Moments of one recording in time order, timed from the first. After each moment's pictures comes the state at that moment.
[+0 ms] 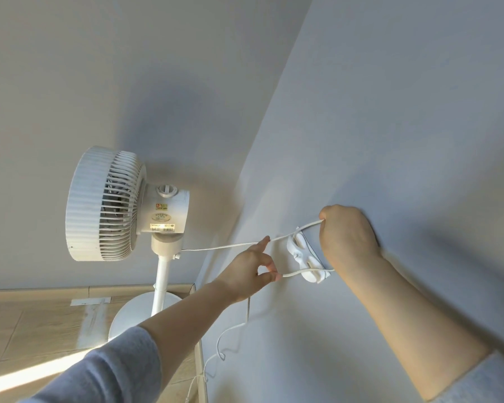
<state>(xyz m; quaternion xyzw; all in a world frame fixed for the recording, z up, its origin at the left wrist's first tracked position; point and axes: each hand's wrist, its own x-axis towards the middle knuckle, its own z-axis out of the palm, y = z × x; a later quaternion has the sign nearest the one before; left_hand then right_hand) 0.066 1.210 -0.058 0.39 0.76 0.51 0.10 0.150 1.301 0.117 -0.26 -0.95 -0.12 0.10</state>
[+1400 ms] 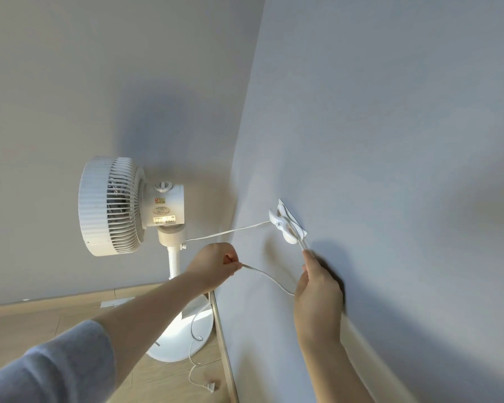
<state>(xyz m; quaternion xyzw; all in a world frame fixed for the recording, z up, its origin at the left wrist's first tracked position) 0.111 1.153 -0.046 0.28 0.86 0.41 0.10 0.251 1.287 -0.024 -0.25 -0.89 0.10 0.37</state>
